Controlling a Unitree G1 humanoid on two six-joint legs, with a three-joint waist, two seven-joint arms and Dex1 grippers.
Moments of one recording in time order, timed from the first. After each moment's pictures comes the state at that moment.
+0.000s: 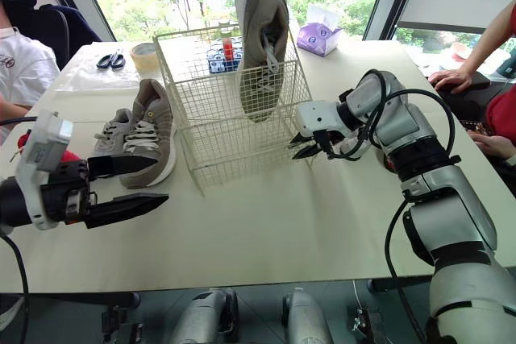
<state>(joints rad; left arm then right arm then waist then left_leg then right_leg) -0.06 1.06 0.64 -0.67 -1.38 1.06 -0.65 -1.08 -0.70 0.40 0.53 -0.03 -0.05 1.56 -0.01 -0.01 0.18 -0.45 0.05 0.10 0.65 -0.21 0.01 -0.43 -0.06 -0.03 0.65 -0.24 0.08</state>
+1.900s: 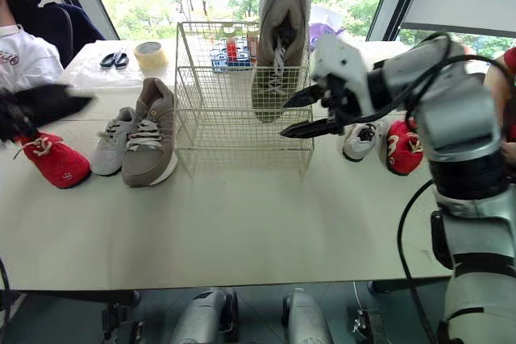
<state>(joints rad) -0.64 1.20 0.39 0.19 -0.92 0.90 -0.63 -1.01 -0.87 0.06 -0.17 0.31 0.84 1.46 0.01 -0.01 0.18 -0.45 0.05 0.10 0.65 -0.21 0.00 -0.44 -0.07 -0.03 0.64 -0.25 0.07</state>
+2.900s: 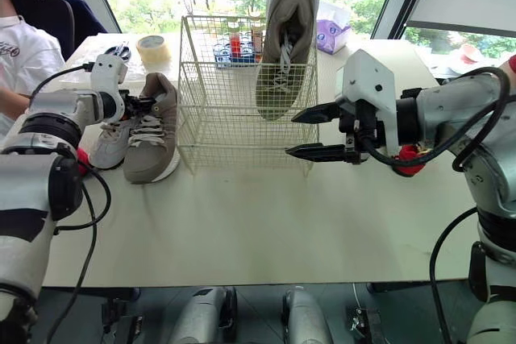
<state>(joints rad) -1.35 0.60 0.02 1.37 -0.01 0.41 -0.53 -0.78 -0.99 -0.08 -0.52 0.64 1.03 1.12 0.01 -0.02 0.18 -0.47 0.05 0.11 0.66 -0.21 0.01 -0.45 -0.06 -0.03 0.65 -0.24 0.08</state>
